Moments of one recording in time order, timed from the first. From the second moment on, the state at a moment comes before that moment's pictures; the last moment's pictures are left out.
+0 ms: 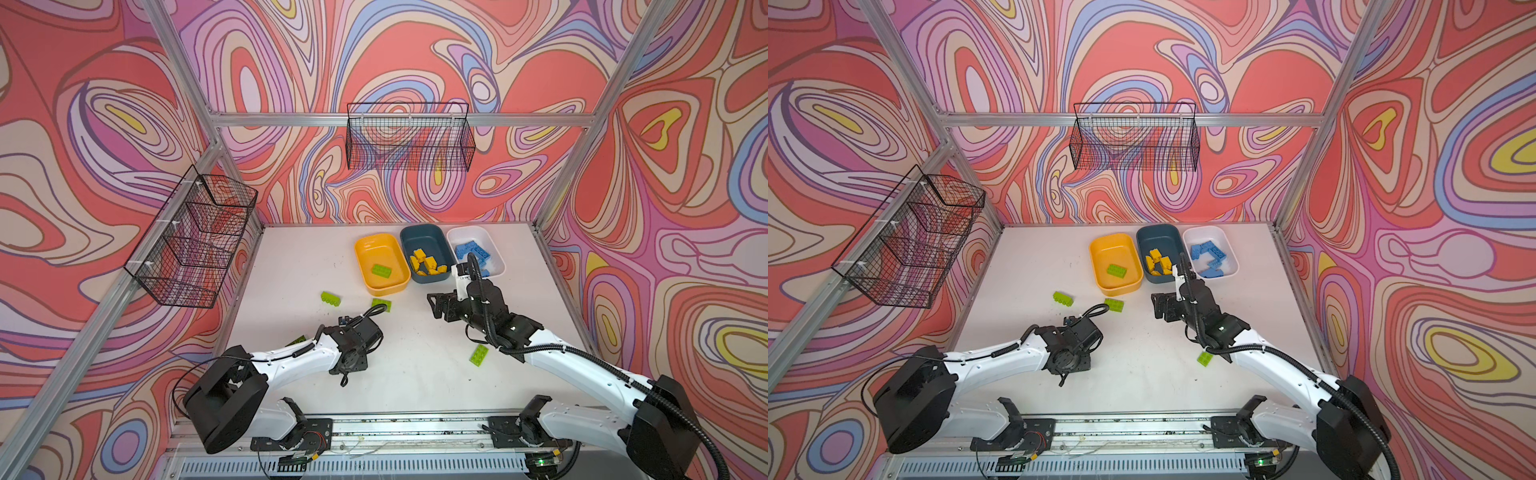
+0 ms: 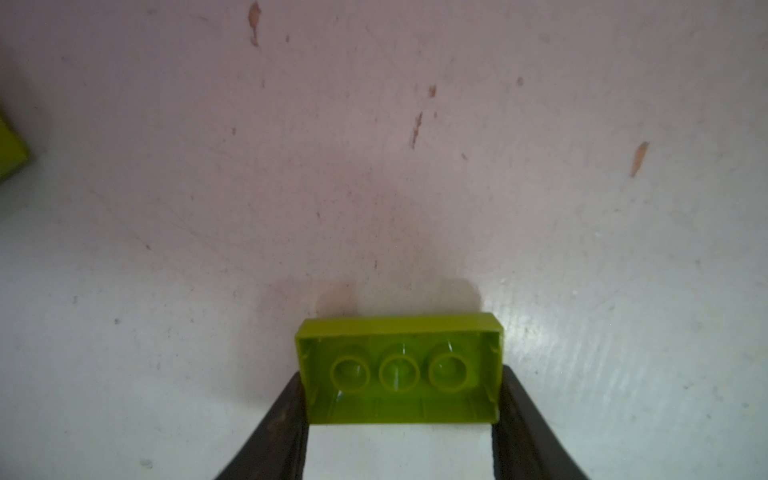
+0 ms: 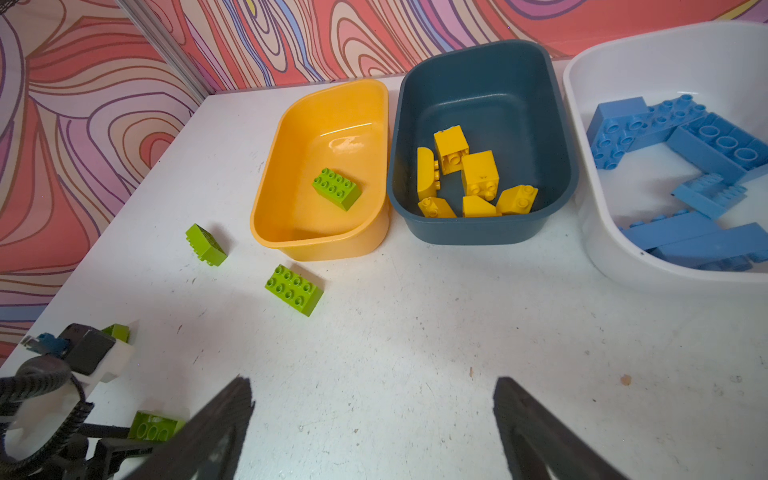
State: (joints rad) left arm -0.80 1.37 0.65 -0.71 -0.24 -0.98; right arm 0.63 1.15 0.73 -0.10 0.10 0.40
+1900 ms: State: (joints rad) left arm -0.47 2.23 2.02 -0.81 -0.12 -0.48; right arm 0.63 1.12 0.59 -0.29 0.03 0.55
